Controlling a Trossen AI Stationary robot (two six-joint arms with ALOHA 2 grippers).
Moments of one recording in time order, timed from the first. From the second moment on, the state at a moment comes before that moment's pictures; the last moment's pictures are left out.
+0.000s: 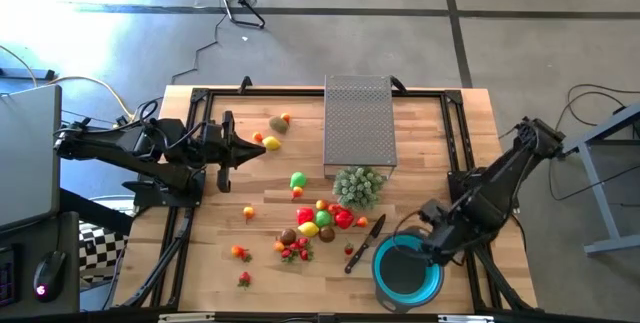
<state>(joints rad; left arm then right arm) -0.16 0.71 0.85 -0.13 -0.24 -0.08 0.77 1.42 1.35 -1.35 -0.13 1.73</state>
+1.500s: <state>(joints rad) -0.16 0.71 0.85 -0.14 -0.25 -0.08 1.02 1.58 1.23 -1.13 -0.04 2.26</state>
